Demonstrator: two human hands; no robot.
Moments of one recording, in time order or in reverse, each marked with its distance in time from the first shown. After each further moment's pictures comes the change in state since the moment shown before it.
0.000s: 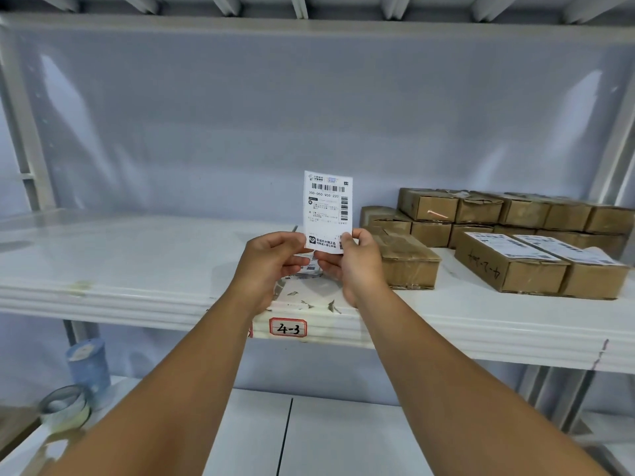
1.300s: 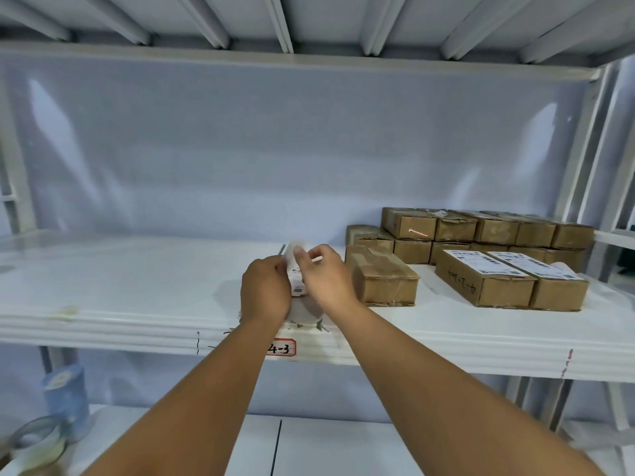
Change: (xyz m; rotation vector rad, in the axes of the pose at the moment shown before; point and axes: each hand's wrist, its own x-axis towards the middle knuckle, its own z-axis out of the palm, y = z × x) left_hand 0.009 -0.017 0.019 0.788 0.310 0.276; right_hand -0.010 -0.004 0.013 -0.821 -0.065 -0.239
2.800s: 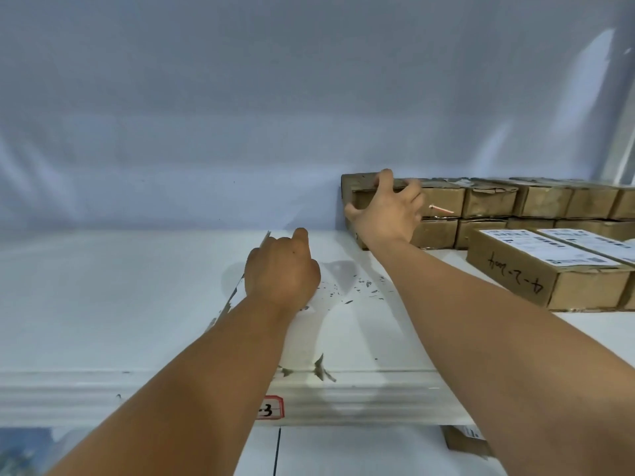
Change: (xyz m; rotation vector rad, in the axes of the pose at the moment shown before) left_hand 0.060 -0.003 0.070 0.595 -0.237 0.286; right_hand 0.159 0.071 -0.039 -0.525 0.560 0.000
